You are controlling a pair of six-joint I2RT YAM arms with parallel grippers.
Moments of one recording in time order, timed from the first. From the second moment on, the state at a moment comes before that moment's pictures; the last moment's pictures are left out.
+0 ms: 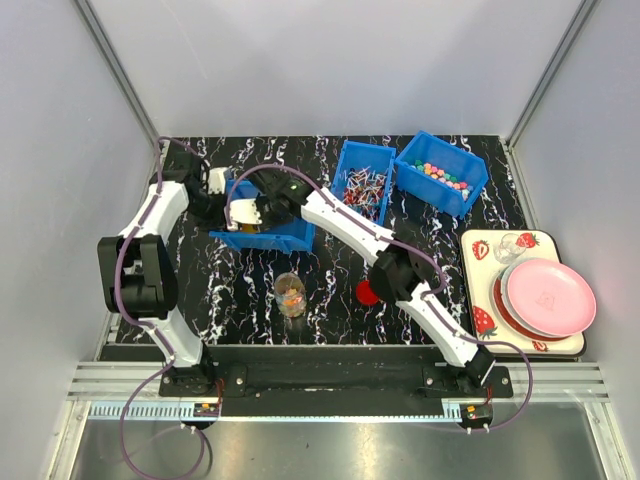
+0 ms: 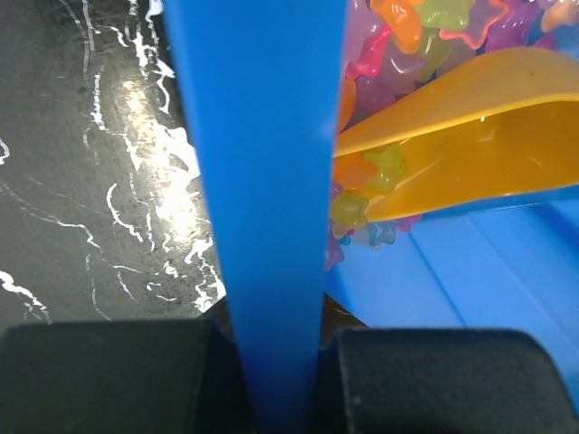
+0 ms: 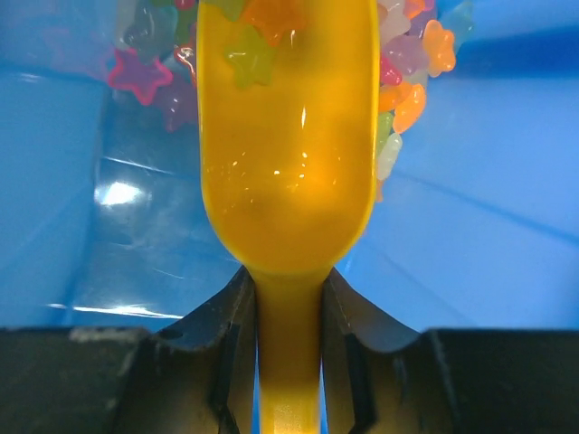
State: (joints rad) left arm 0.04 1.73 1.37 -0.89 0.33 0.11; right arm 0.90 2.55 2.61 -1.01 -0.01 -1.05
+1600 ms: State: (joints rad) left arm 0.13 1.72 1.36 -0.89 0.33 0.10; right arm 0.71 2.31 2.50 -0.96 -0.53 -0.63
